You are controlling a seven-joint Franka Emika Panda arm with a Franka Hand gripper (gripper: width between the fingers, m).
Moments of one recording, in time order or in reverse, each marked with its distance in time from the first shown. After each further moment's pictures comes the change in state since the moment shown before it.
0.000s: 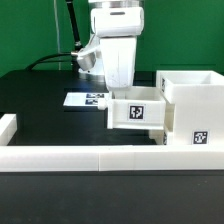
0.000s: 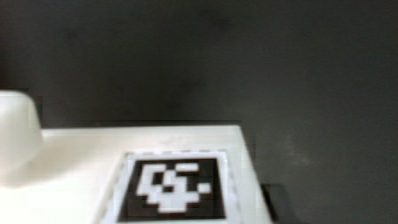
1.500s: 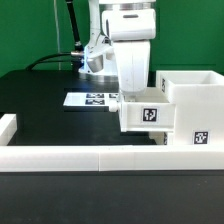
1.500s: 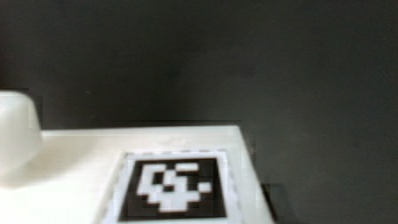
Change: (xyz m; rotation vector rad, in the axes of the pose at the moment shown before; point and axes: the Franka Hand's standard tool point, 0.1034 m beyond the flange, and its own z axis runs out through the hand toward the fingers) arm 0.017 0.002 0.002 0.040 -0.001 -0.034
